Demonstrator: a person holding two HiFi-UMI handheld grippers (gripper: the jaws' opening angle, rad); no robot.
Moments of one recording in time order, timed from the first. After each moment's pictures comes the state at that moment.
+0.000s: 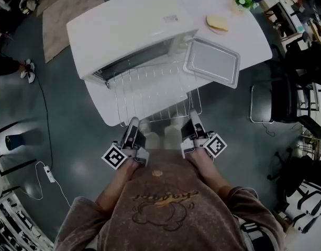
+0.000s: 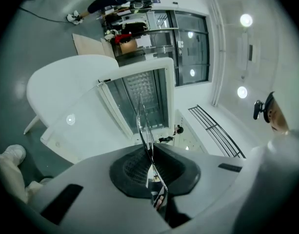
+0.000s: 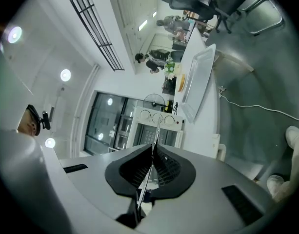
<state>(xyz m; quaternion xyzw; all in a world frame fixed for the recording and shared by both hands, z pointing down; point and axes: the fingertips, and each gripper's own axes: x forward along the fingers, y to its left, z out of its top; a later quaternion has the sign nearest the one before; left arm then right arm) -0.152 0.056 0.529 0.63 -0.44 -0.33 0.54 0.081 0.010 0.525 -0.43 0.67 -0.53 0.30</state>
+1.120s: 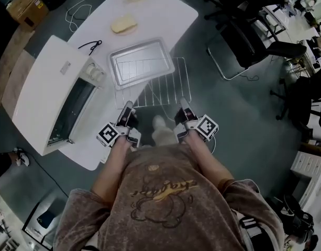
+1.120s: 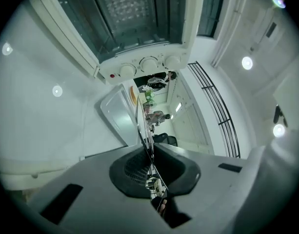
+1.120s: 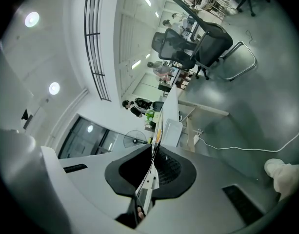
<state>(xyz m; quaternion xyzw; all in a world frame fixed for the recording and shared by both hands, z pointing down) 0.088 -0.074 0.557 0.74 -0.25 -0.14 0.61 0.308 0.032 0.558 -0.63 0.52 -0.45 0.35</state>
